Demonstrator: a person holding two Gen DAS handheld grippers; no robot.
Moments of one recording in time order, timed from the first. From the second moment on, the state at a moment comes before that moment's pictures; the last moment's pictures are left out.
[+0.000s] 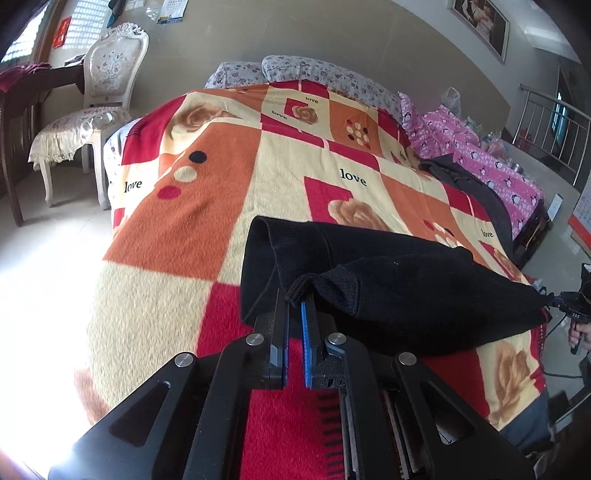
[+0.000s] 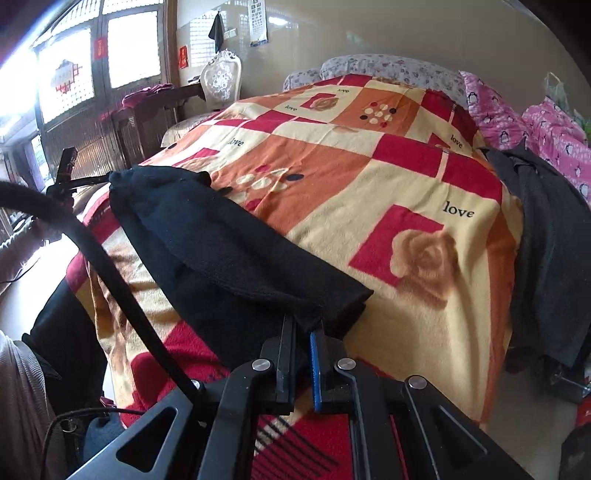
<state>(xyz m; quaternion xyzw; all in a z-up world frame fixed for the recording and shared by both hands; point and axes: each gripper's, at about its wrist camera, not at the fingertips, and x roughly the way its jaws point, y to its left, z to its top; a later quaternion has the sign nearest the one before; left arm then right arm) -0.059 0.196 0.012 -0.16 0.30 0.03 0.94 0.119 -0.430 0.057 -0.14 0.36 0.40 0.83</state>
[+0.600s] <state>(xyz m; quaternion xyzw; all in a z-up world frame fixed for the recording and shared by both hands) -0.036 0.138 0.047 -0.17 0.29 0.01 0.94 0.118 -0.457 0.095 -0.13 0.34 0.31 0.88</state>
